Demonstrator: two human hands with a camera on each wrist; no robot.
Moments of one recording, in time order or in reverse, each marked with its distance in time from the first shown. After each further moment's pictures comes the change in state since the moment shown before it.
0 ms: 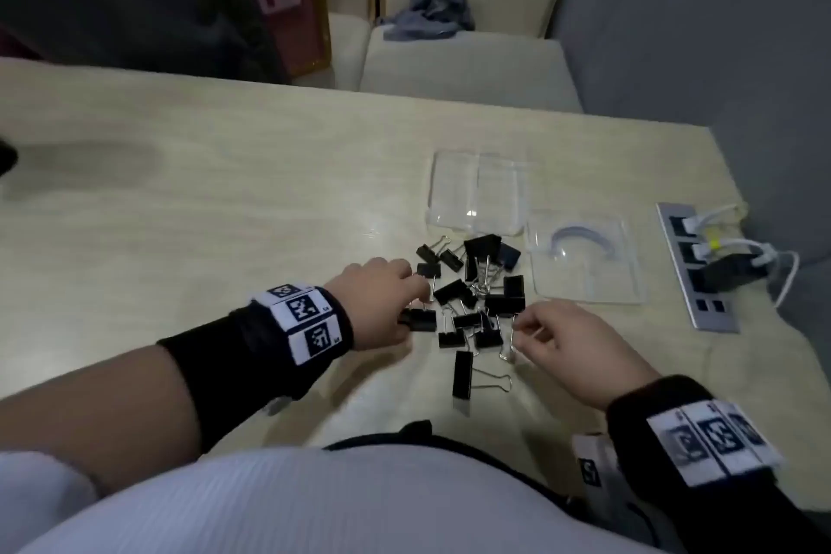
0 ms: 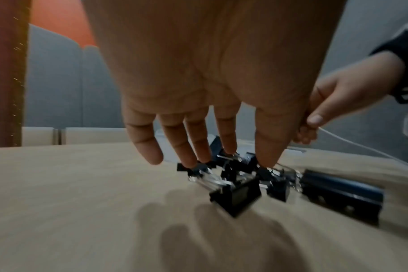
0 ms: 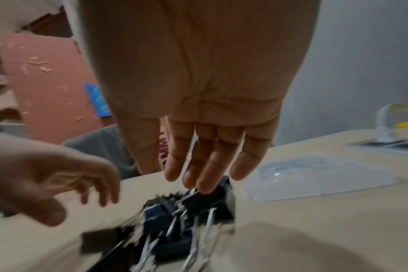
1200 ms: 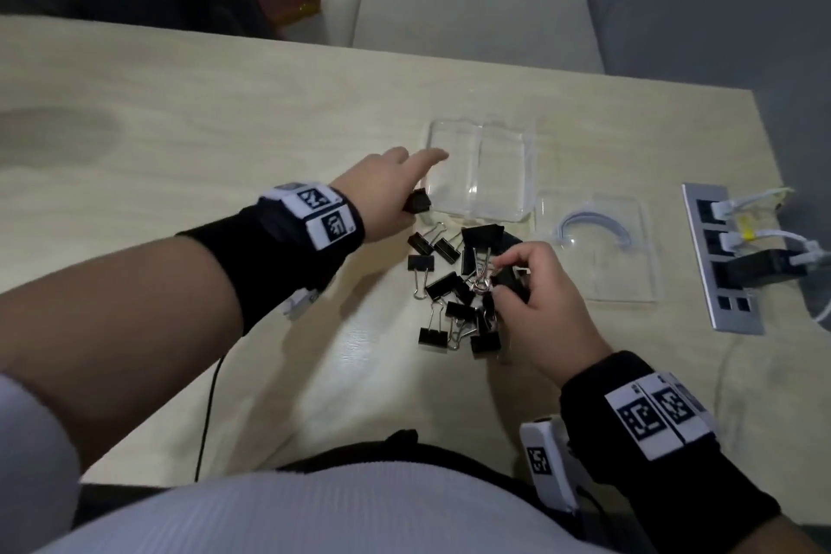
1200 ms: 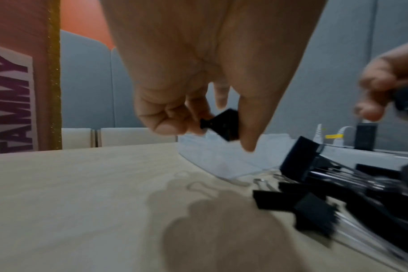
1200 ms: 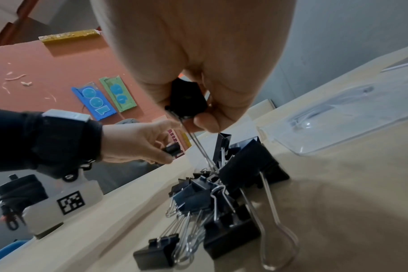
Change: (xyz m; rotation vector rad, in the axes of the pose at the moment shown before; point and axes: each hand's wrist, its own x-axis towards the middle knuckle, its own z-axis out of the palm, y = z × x) left_hand 0.090 -0.040 -0.049 -0.169 0.214 -0.102; right_hand 0.048 -0.014 0.012 0.485 0.194 0.008
